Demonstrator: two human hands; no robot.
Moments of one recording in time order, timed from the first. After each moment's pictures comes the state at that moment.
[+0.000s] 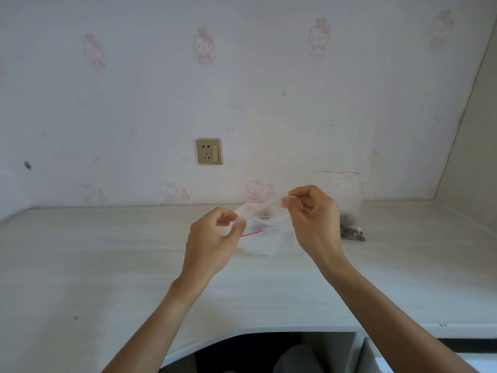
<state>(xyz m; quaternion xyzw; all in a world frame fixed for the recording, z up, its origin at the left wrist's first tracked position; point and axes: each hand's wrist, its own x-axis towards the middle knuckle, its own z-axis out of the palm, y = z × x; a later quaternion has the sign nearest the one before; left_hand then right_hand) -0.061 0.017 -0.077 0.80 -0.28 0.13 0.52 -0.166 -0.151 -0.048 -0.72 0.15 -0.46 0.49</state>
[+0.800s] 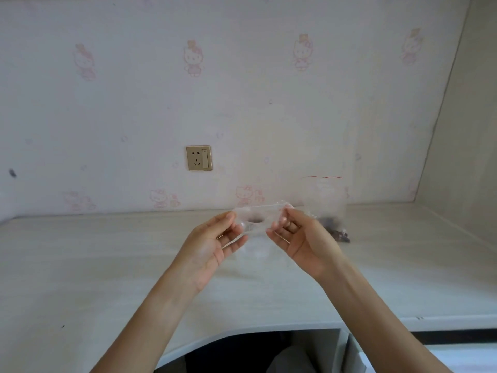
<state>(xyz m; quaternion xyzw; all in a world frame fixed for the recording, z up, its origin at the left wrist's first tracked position) -0.079 0.010 -0.058 0.45 -0.17 -0.29 0.83 -0.189 -0.163 -0.054 -0.40 0.06 -0.19 0.89</state>
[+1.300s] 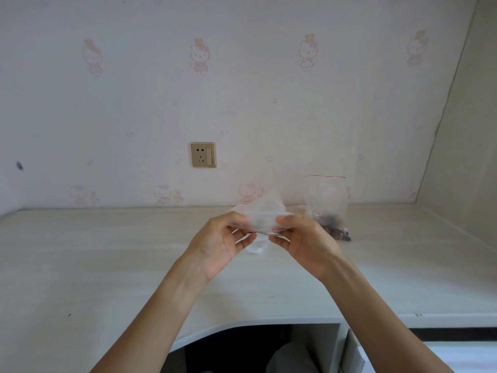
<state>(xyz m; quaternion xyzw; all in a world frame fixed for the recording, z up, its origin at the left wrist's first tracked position) -0.087 0.006 -0.051 0.45 -0.22 -0.35 0.79 -0.191 -0.163 -0.063 -0.52 0.04 -0.15 0.84</state>
